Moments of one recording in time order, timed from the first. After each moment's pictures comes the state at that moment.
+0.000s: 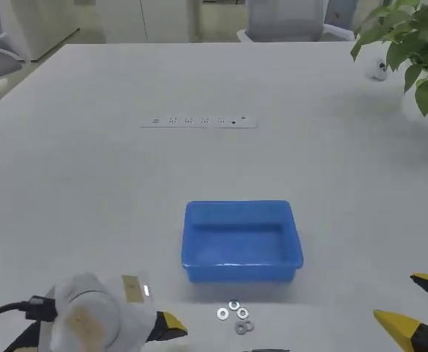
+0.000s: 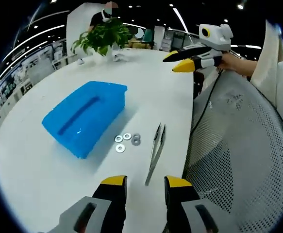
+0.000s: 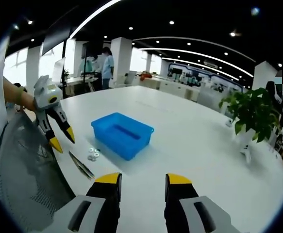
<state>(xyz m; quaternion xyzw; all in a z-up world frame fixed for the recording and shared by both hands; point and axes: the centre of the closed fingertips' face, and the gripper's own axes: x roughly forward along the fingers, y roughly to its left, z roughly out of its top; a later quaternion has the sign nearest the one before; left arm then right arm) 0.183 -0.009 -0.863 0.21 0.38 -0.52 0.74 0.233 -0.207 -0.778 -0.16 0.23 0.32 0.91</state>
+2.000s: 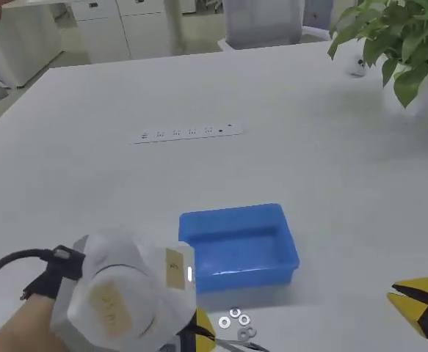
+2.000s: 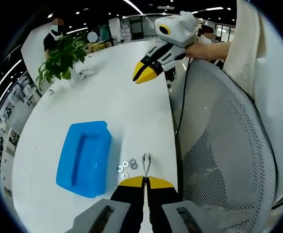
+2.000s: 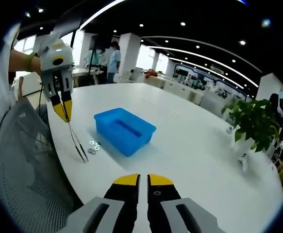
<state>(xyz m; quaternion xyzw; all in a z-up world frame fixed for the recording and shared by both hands) 0.185 -0.036 -0.791 0.35 0.33 -0.58 0.66 0.230 -0.211 -0.780 -0.20 0.23 0.32 0.90</state>
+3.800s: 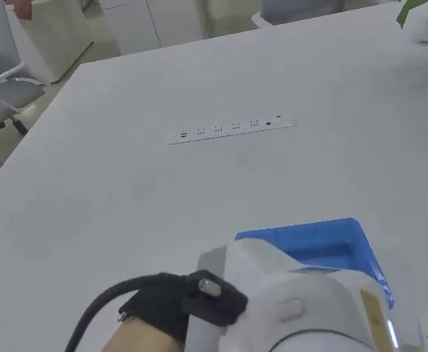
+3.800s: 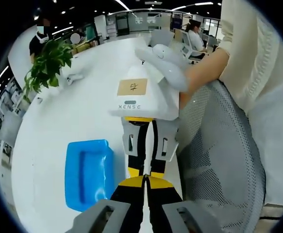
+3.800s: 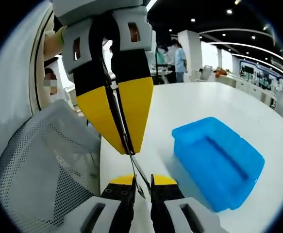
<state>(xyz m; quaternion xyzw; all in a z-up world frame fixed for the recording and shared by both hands) 0.206 -0.064 -0.772 0.37 0.34 -0.62 0.60 0.212 -0.031 -0.835 -0.13 0.26 0.62 0.73</state>
